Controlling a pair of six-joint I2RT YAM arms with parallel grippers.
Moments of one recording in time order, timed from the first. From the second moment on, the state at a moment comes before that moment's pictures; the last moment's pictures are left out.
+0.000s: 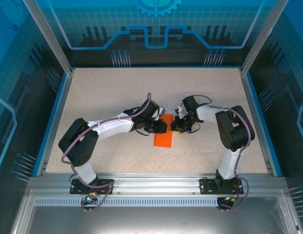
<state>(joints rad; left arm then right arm) -0.71 1.76 1.13 -0.32 0.38 -0.61 0.33 1.88 1.03 -0.50 -0.59 0.39</state>
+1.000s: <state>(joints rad) -0.72 1.92 1.17 -0.39 0.37 -0.55 0.34 1.81 1.03 -0.50 -0.62 0.40</state>
